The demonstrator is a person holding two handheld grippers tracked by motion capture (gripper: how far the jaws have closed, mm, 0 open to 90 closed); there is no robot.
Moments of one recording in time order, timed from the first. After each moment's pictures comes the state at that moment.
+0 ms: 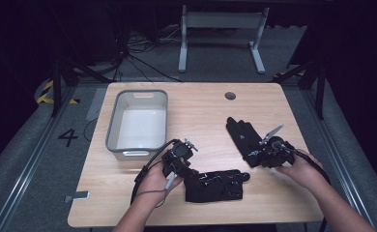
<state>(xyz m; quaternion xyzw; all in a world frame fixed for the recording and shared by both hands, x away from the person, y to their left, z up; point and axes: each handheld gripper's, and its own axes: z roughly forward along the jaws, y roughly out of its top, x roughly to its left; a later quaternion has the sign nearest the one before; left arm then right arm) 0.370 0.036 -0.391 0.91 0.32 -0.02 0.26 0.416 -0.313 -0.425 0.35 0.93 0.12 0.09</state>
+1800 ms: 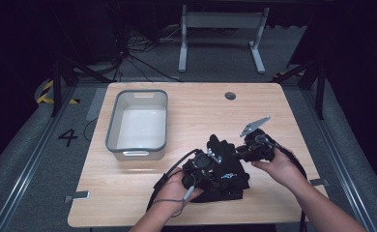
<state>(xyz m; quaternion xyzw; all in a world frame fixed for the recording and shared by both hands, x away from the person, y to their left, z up) 0.344 -0.021 -0.398 0.93 0.26 -0.06 0.27 0.404 -0.233 -0.371 0.31 0.91 0.26 0.07</state>
